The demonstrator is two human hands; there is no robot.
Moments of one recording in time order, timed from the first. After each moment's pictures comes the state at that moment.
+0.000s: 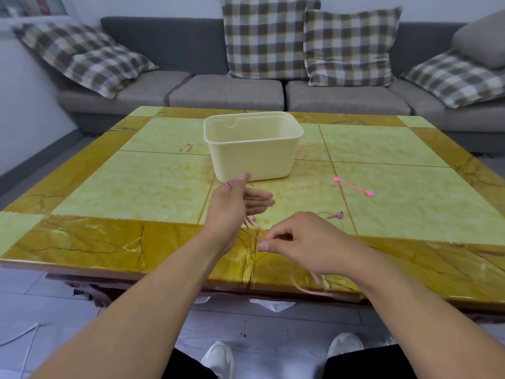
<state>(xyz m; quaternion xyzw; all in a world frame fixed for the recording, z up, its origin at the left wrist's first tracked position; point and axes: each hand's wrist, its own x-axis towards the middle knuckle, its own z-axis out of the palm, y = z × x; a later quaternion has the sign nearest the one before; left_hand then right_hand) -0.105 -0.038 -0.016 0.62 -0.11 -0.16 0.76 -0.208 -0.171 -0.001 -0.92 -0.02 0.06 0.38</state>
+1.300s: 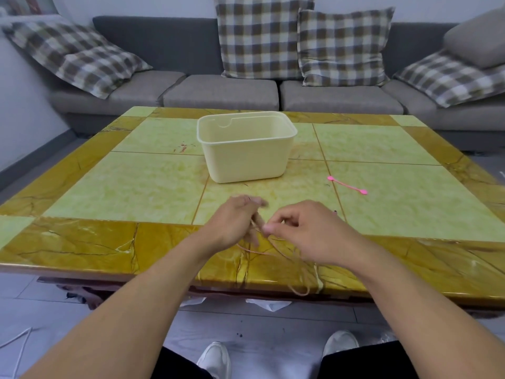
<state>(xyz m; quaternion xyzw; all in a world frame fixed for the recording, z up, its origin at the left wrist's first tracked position) -0.101 -0.033 -0.026 0.77 -0.25 -0.24 0.53 -0.208 -0.184 -0.001 -0.92 0.03 -0.02 0.39</state>
